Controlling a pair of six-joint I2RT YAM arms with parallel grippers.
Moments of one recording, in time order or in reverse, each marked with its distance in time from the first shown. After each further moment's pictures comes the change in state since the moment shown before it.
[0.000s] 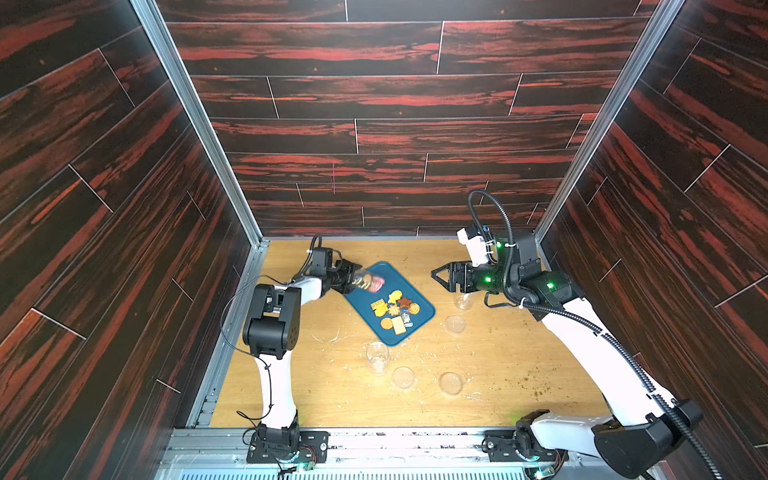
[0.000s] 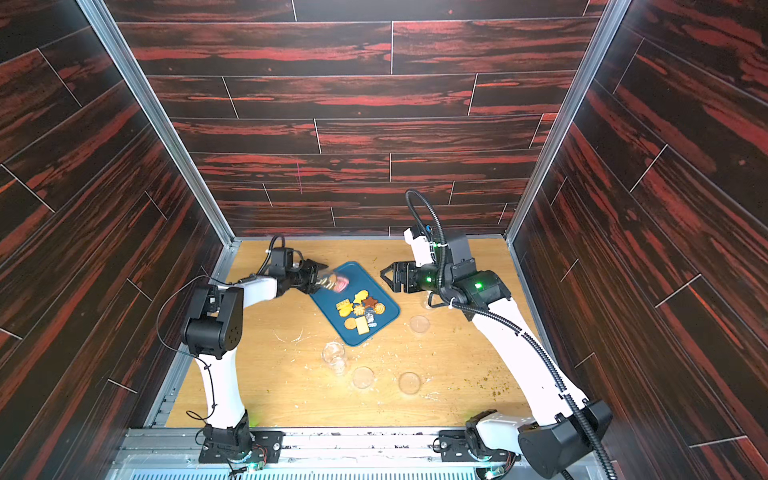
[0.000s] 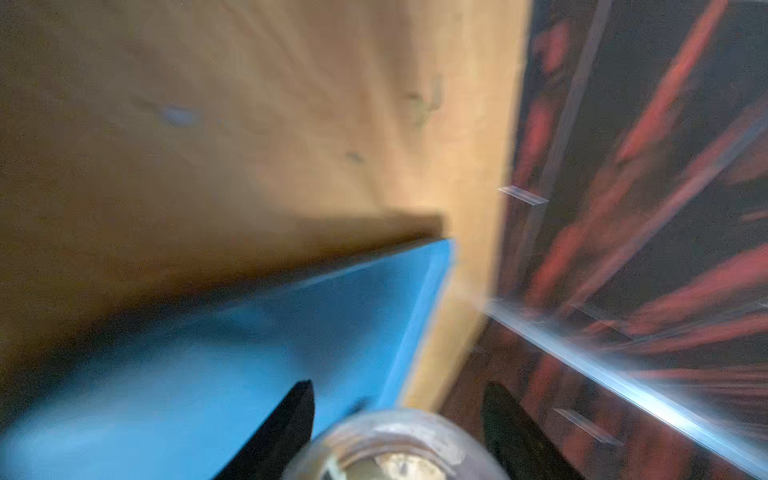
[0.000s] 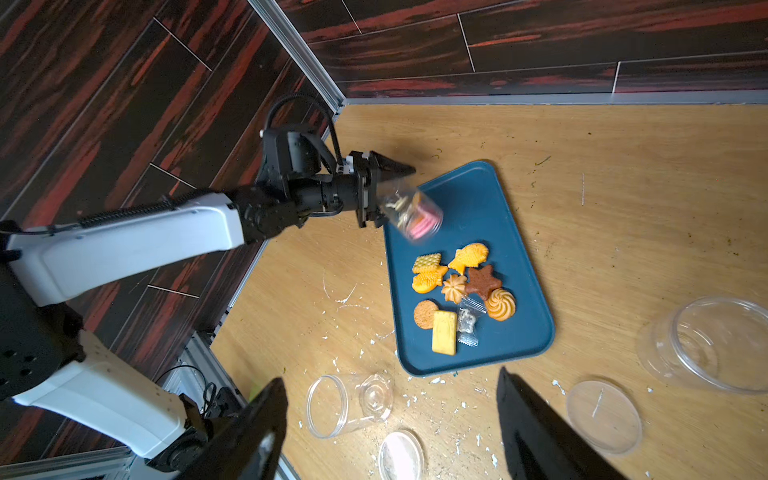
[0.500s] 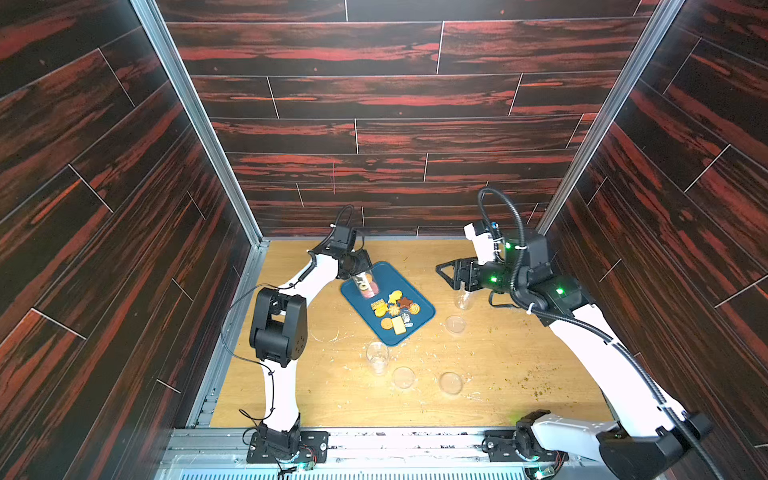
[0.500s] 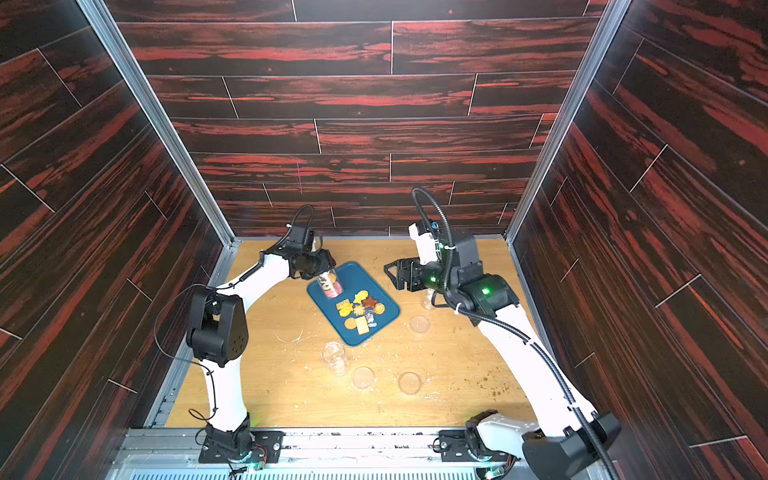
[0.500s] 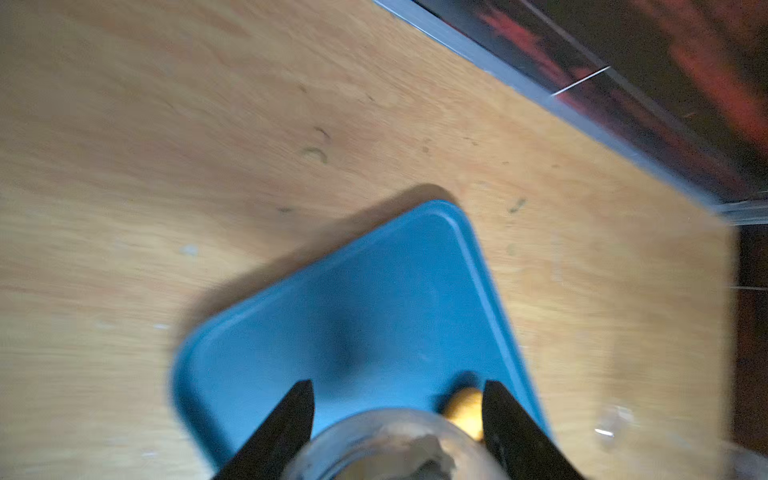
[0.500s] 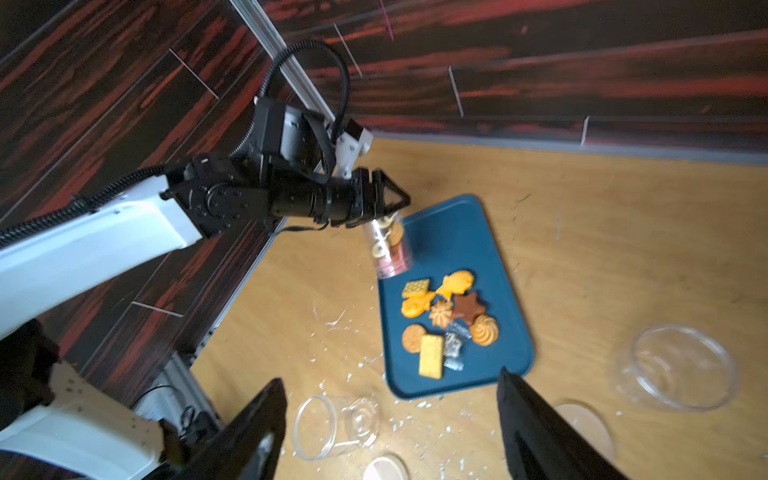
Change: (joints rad) left arm -0.129 -0.060 0.372 -0.723 -0.340 0.831; right arm 0.000 -0.022 -0.002 0.027 0.035 -0.022
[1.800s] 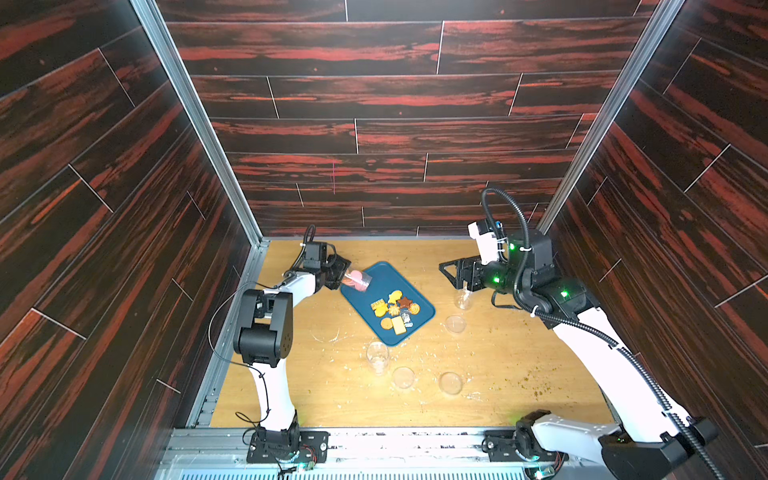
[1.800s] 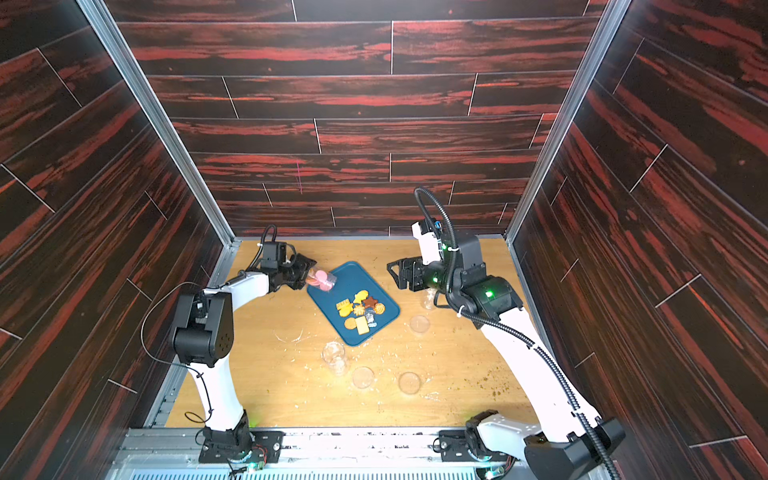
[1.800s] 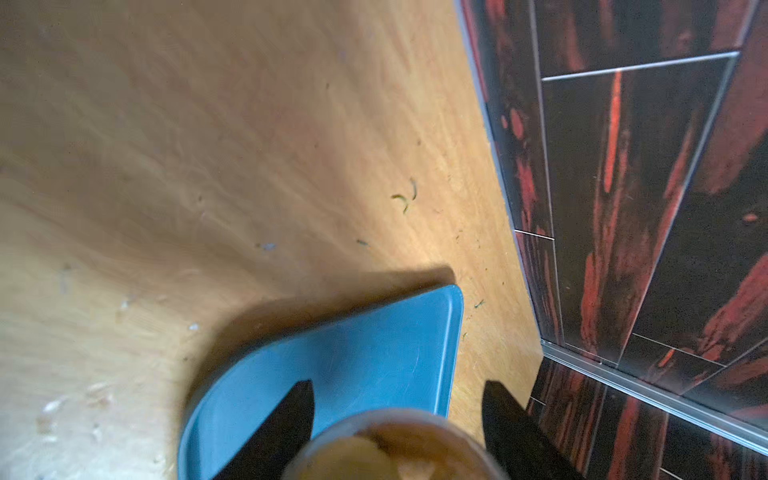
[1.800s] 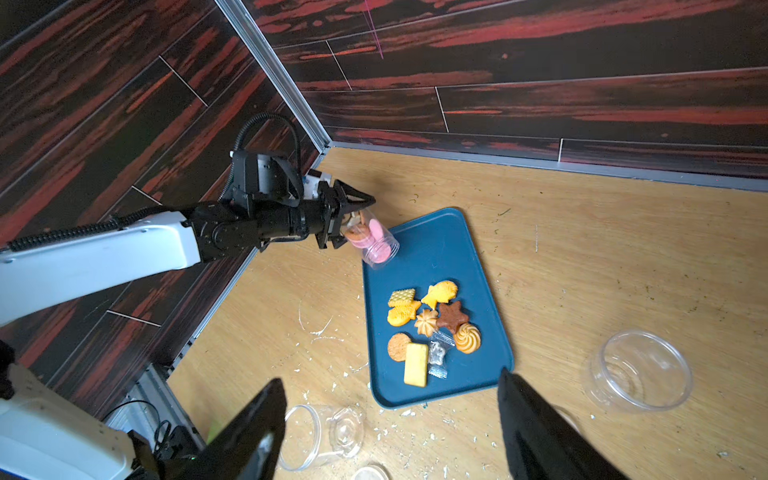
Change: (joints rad) left arm 0.159 -0.050 -0.298 0.379 0.098 -0.408; right arm 0.000 -0.046 -0.005 0.017 0.062 -0.033
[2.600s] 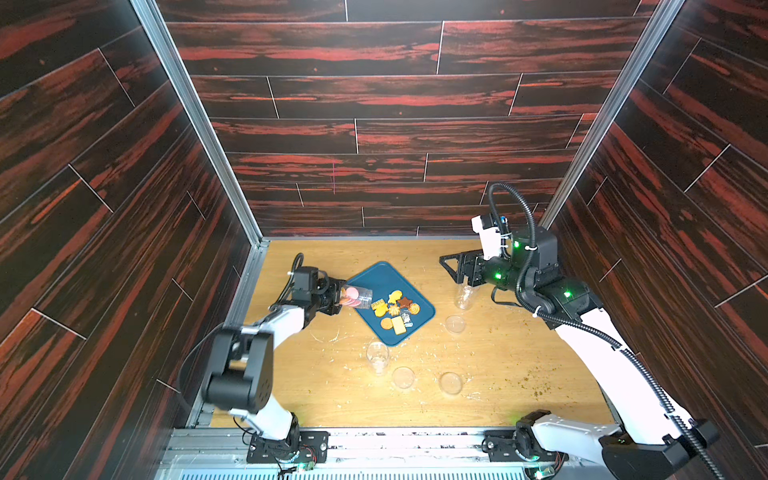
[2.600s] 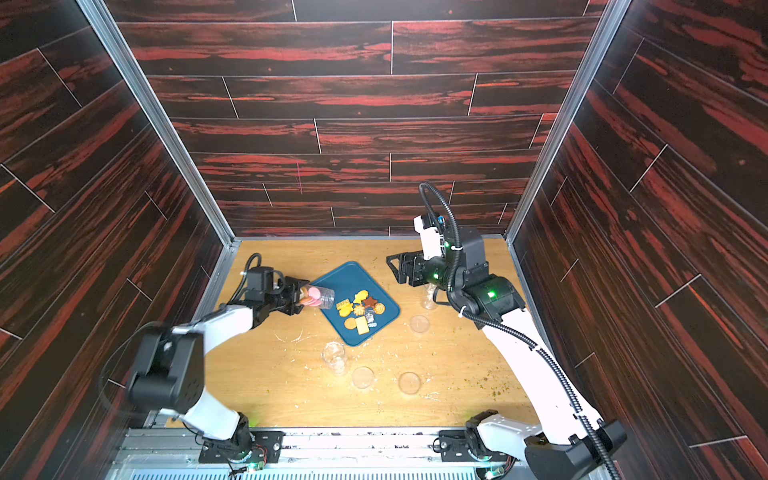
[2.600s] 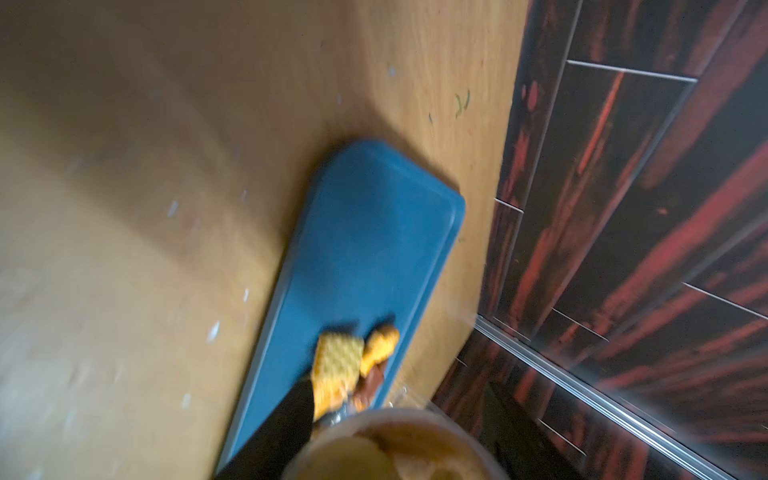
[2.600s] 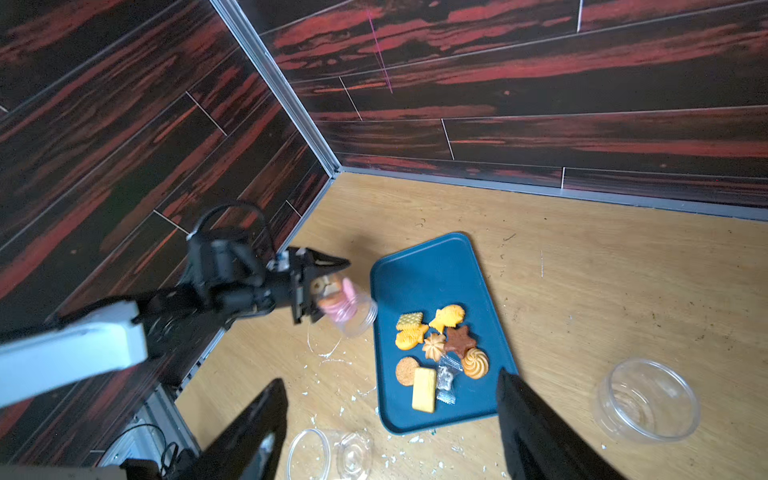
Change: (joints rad) left arm -0.009 -0.308 -0.417 0.164 0.067 -0.328; right arm 0.000 -0.004 0.015 0.042 0.007 0.005
